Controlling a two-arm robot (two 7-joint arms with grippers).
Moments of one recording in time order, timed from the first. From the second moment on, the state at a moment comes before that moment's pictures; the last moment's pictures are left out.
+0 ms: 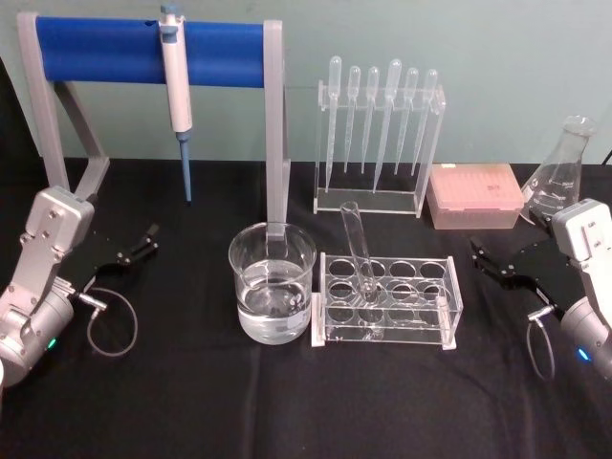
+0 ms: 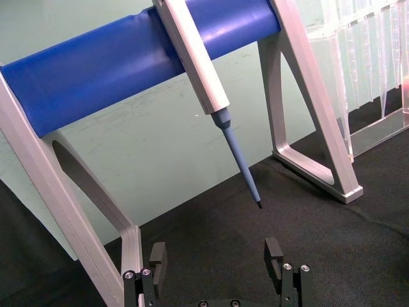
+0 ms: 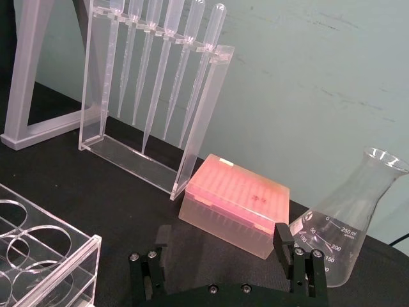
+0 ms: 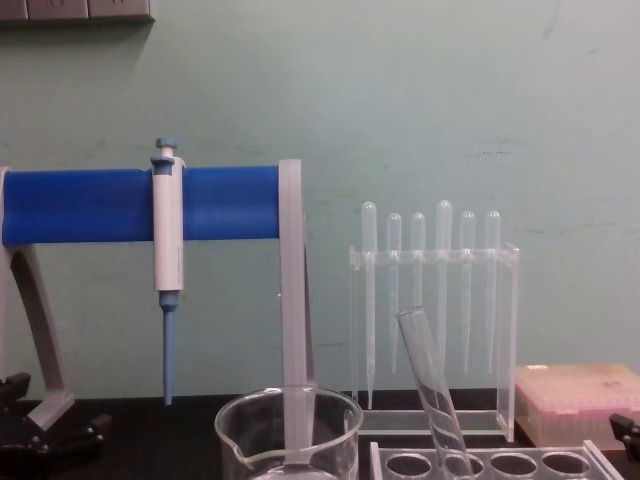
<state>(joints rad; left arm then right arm) -0.20 0.60 0.45 -1.41 -0.25 -0.12 0.03 0.20 0.60 -0.45 -1.41 0.25 -0.12 -0.03</state>
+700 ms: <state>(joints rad) -0.20 0.60 0.45 -1.41 -0.25 -0.12 0.03 -0.04 0.78 -0.31 -1.79 0.38 -0.03 0.09</state>
